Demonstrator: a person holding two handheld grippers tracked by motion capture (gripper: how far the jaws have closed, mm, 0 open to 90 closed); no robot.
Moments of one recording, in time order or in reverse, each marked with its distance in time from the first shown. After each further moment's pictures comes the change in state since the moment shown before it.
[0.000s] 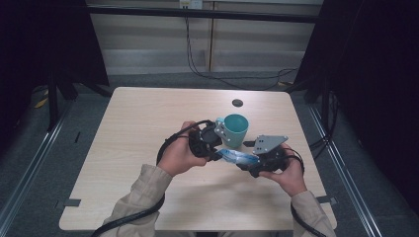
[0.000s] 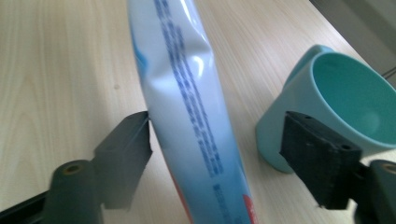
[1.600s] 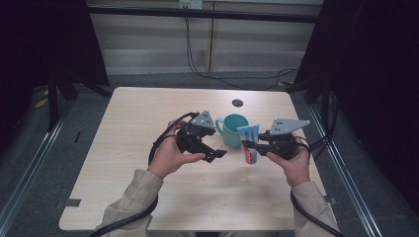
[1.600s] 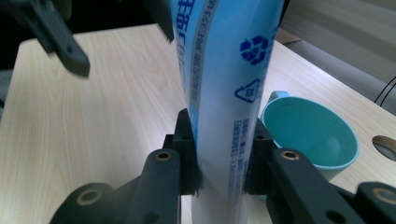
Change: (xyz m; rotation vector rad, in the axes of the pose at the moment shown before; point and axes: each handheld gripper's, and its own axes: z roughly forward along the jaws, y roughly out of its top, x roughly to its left) left arm 0.016 -0.030 -0.009 -0.335 0.049 -0.147; right arm -0.030 0.010 -0.031 -0.225 0.016 0.244
